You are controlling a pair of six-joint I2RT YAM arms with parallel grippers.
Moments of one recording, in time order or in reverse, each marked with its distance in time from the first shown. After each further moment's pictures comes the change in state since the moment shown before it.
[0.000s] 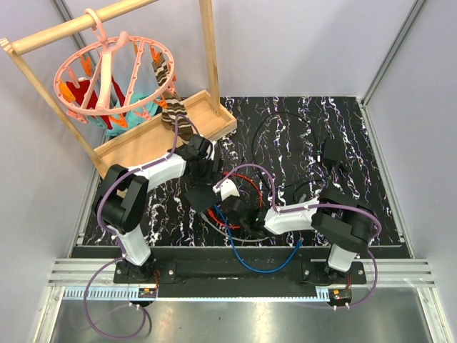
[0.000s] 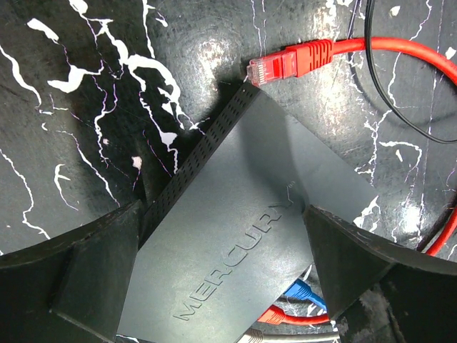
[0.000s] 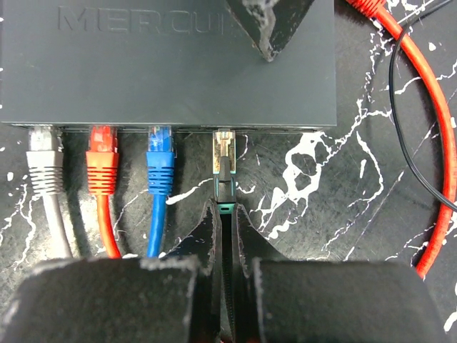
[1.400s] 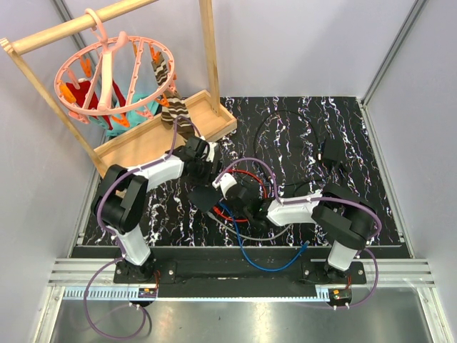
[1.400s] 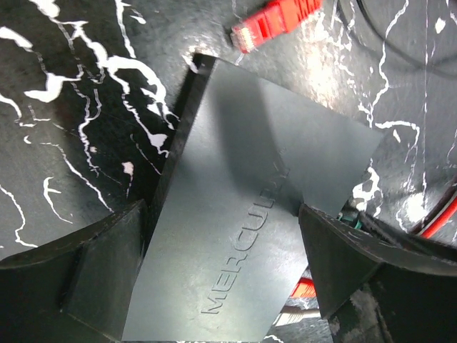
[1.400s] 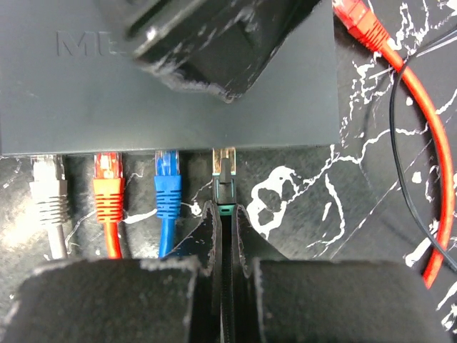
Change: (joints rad) left arm 0.016 0.000 -0.037 0.036 0.097 0.073; right arm -0.106 0.004 0.009 0.043 -0.148 -0.214
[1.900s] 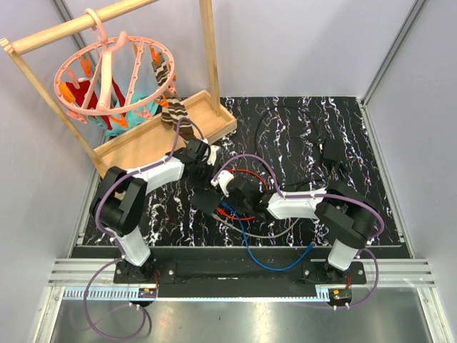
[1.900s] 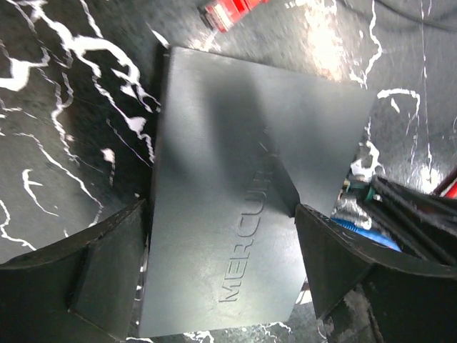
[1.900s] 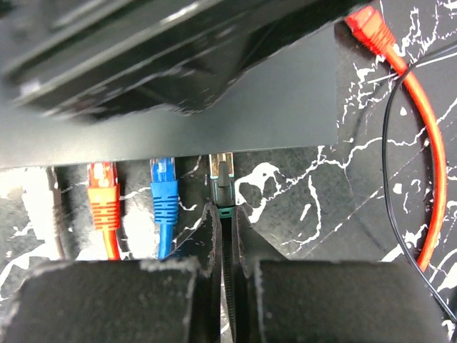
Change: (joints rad) left arm -0.020 -0.021 -0.018 -0.023 0.021 0.060; right arm -0.059 -0.009 0.070 -0.145 -0.114 -0.126
